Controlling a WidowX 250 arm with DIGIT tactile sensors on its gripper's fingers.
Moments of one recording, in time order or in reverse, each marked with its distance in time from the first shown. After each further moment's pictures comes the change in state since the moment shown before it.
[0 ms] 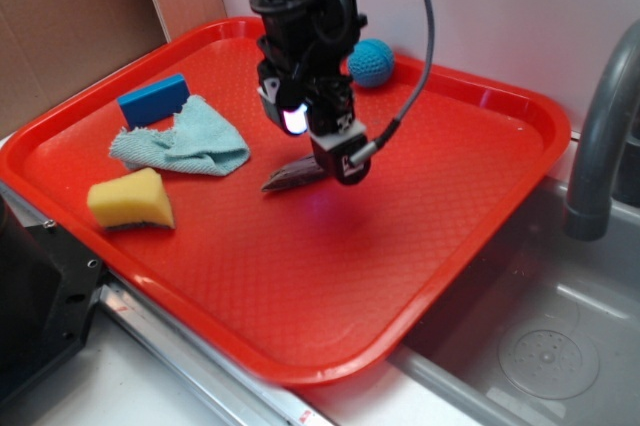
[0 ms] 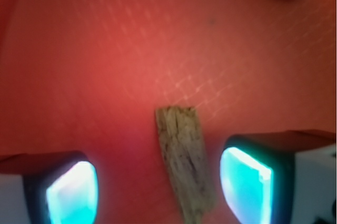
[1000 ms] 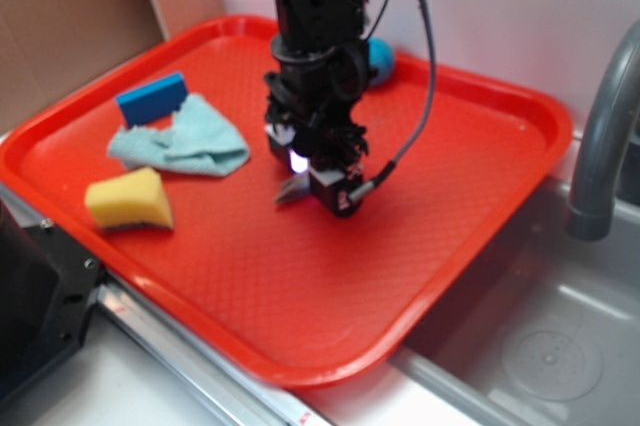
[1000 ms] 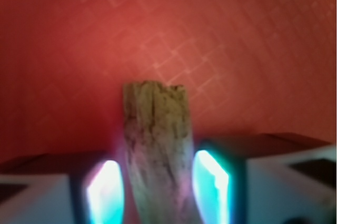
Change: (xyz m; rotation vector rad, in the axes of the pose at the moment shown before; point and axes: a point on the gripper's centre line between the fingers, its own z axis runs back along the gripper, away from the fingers) arm -0.004 0.005 -0.024 0.134 0.054 0.056
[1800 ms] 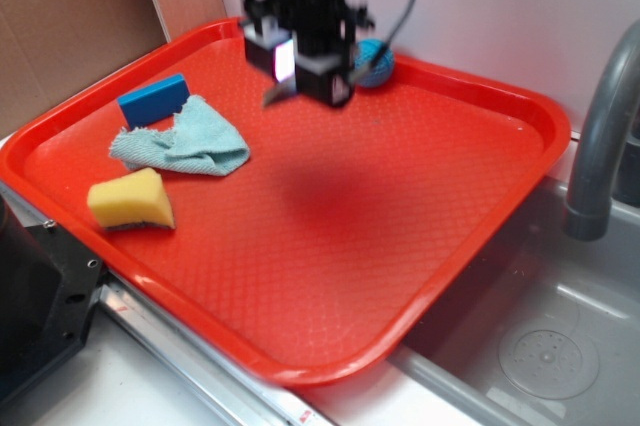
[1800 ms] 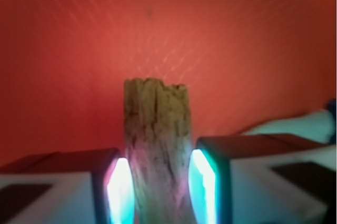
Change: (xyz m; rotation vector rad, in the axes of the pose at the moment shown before) arm 0.008 0.015 0.089 -0.015 0.059 0.188
